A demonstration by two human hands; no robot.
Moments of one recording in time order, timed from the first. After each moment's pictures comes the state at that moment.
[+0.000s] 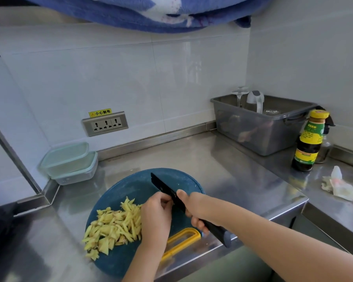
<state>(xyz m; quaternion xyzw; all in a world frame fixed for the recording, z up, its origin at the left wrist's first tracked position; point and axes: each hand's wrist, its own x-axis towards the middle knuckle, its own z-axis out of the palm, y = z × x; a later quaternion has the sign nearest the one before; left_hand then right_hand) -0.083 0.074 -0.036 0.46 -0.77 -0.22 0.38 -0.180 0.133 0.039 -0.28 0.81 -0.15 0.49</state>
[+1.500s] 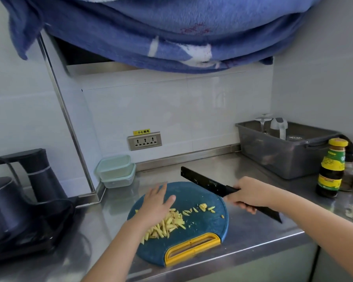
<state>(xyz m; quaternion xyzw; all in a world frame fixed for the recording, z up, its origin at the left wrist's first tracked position) -0.008 0.050 0.032 0.48 -0.85 -0.20 0.11 -0.238 0.194 0.092 -0.53 0.75 -0.24 0.31</state>
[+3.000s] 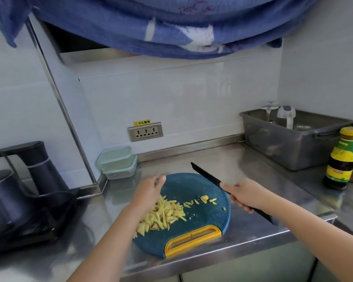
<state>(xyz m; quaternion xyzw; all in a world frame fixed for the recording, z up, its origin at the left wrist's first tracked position) -0.007 0.030 0.038 0.49 -0.81 -0.19 0.25 -0.240 0.172 0.052 -0.48 0.79 -0.24 0.28</state>
